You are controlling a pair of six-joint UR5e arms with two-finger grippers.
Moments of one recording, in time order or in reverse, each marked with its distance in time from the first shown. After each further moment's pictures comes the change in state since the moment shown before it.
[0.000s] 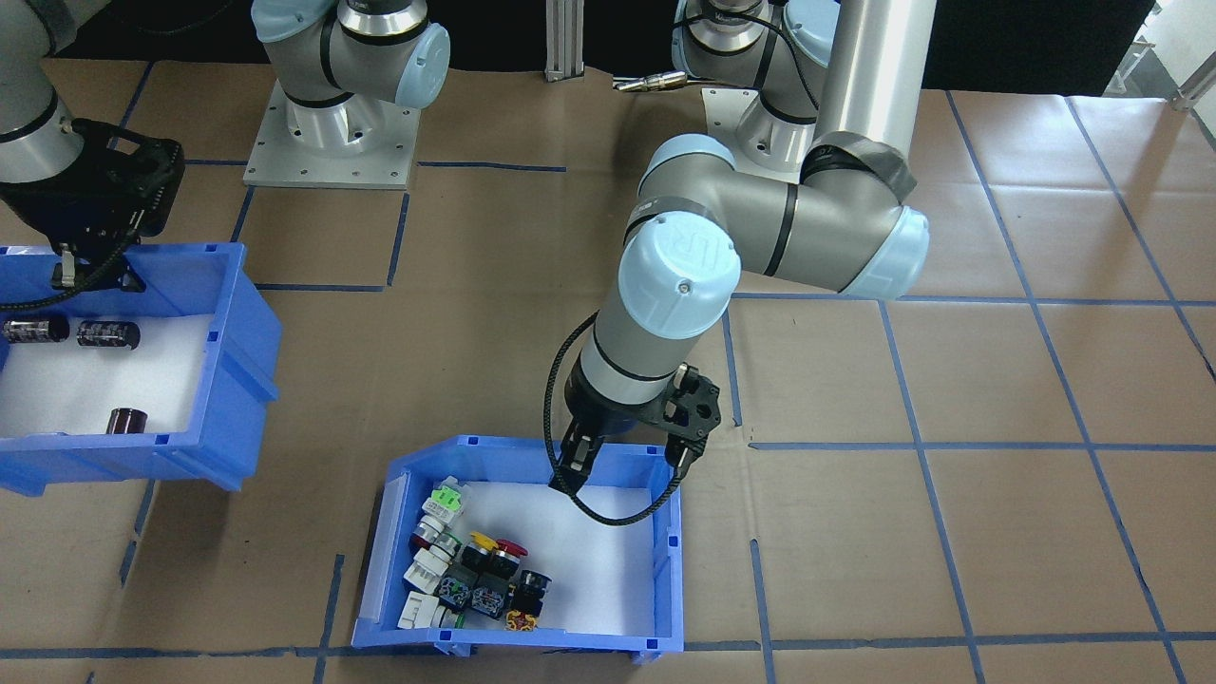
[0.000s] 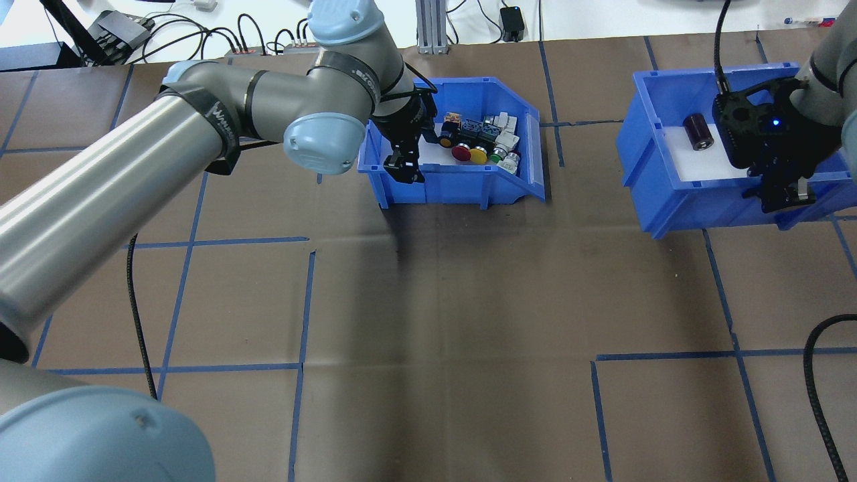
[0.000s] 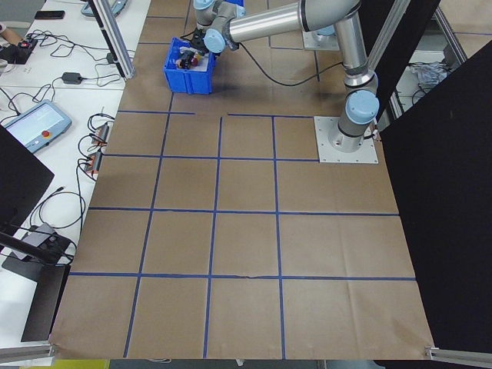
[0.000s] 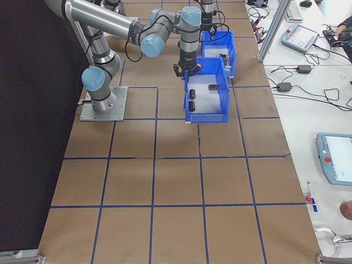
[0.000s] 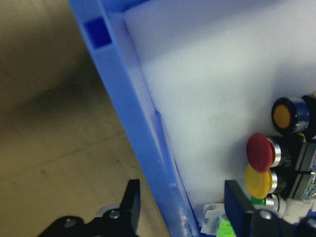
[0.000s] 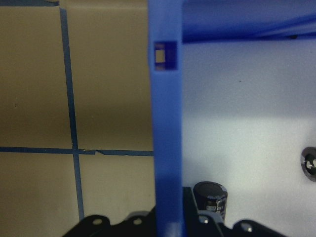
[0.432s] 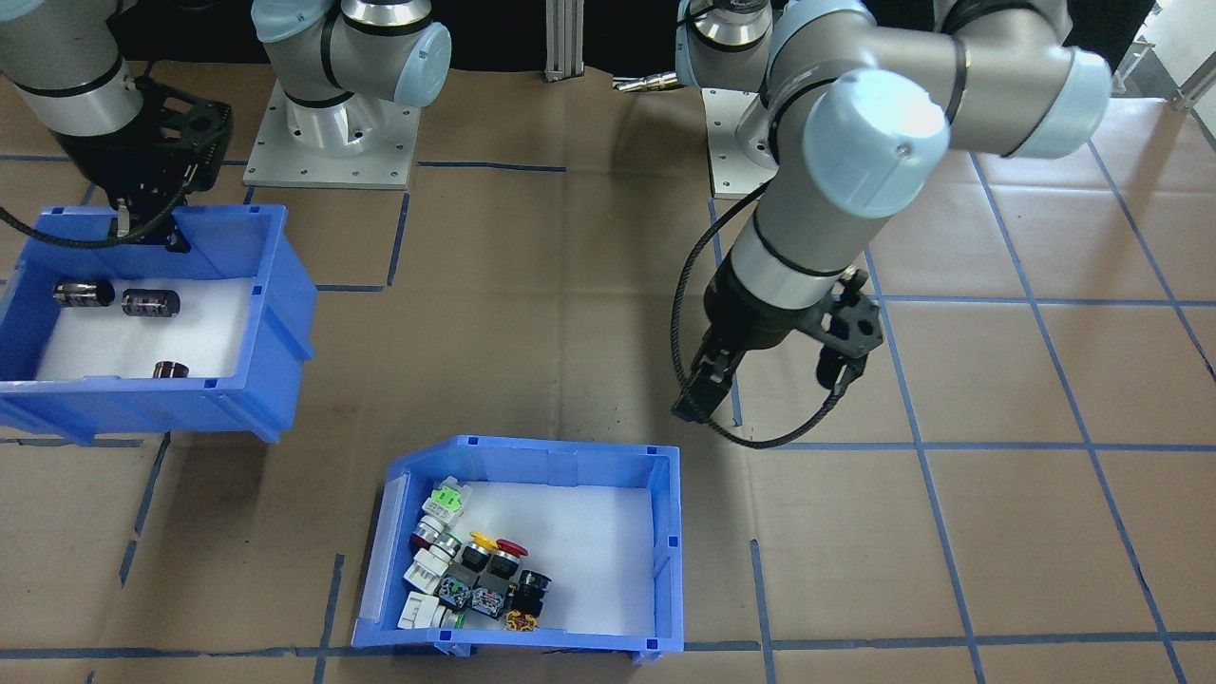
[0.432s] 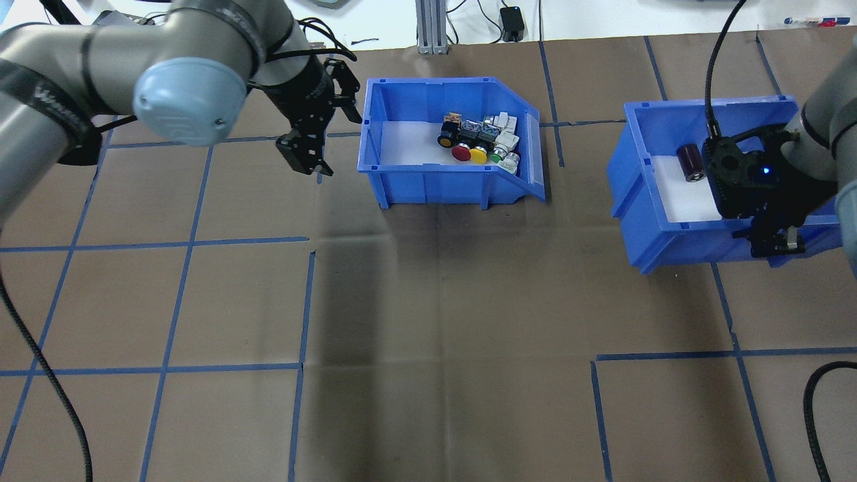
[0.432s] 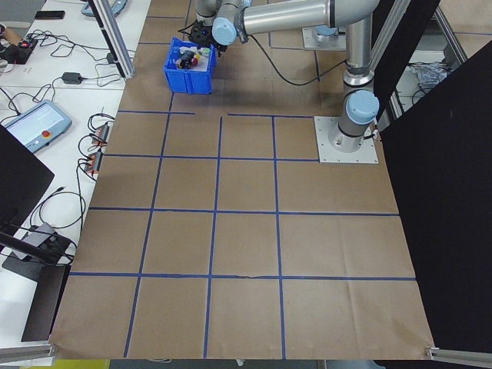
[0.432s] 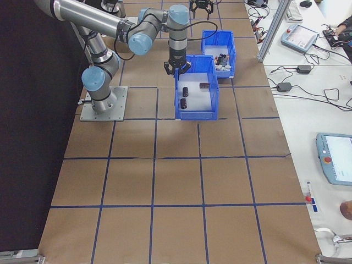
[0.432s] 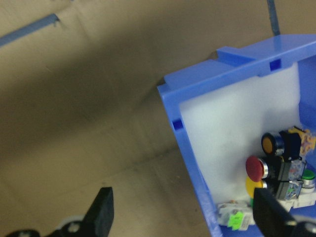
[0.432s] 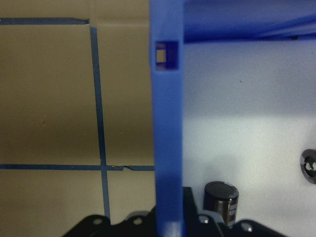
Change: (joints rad) left arm 0.166 0.232 -0.043 -0.267 0.065 0.367; right arm 0.025 -0.149 0.153 -0.003 0.013 0.044
